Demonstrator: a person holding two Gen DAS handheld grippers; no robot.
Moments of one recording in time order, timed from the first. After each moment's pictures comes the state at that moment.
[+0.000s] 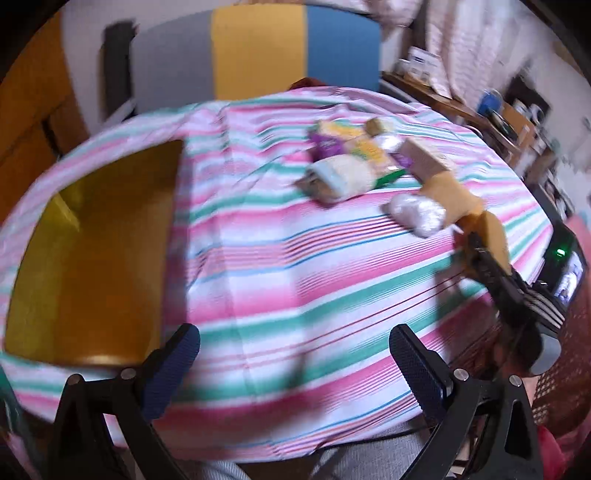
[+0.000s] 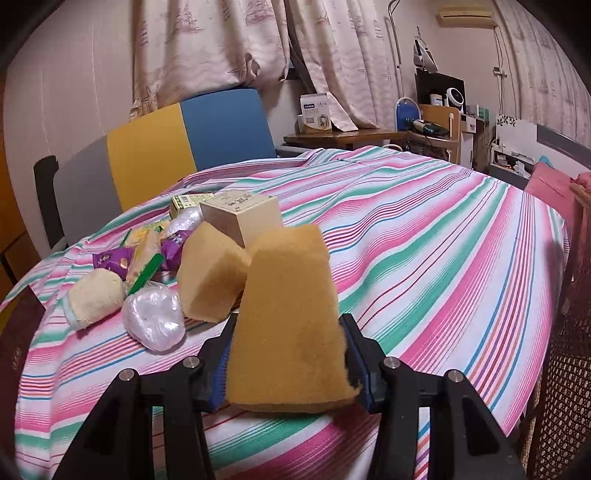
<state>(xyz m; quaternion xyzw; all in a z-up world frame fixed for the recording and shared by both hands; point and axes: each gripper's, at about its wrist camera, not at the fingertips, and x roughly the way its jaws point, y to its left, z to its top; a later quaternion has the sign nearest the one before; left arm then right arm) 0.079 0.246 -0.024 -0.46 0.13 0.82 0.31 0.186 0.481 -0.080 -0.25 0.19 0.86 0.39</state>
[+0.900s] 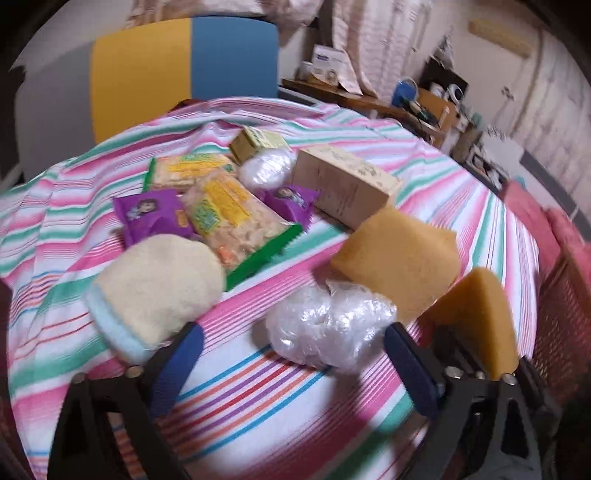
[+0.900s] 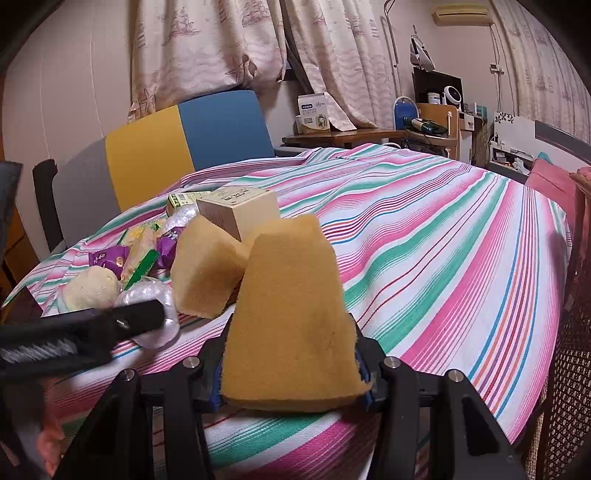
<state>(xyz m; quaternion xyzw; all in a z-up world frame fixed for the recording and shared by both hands) 0.030 0.415 -0.078 -0.41 0.14 0.77 0.47 0.188 0.483 -0.089 -0.24 0.20 0.87 0.39</state>
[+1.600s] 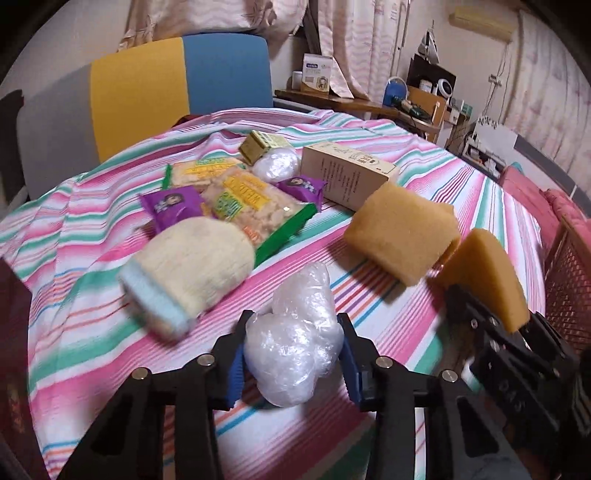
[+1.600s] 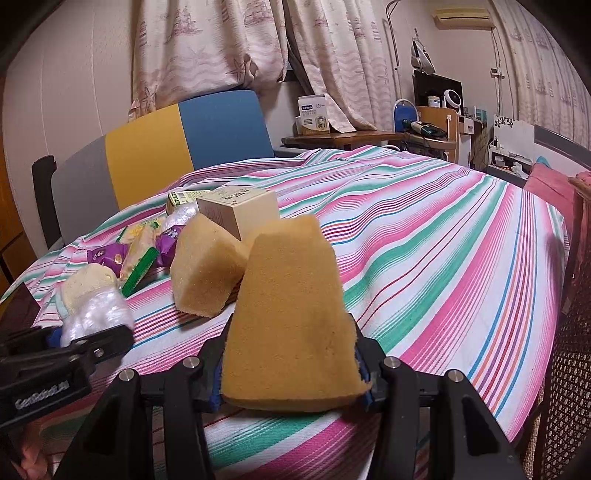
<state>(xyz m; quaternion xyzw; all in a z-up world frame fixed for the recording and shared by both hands) 0.037 0.377 -0.082 -0.36 0.16 0.79 0.47 0.189 0.483 -0.089 -0.24 0.19 0.87 0.40</state>
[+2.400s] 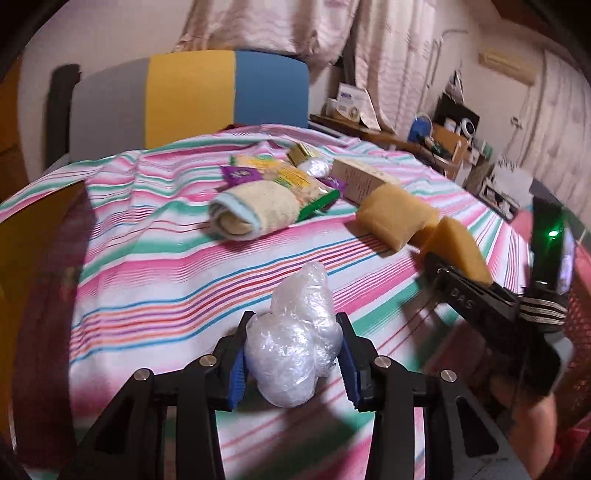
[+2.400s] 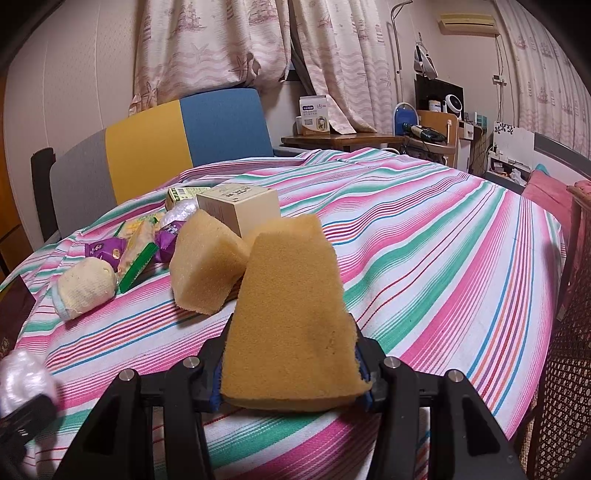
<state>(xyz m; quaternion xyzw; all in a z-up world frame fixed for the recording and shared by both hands) 0.073 0.285 -0.074 -0.35 0.09 0.83 0.43 0.186 0.480 -0.090 -0.25 0.18 0.86 0.40</state>
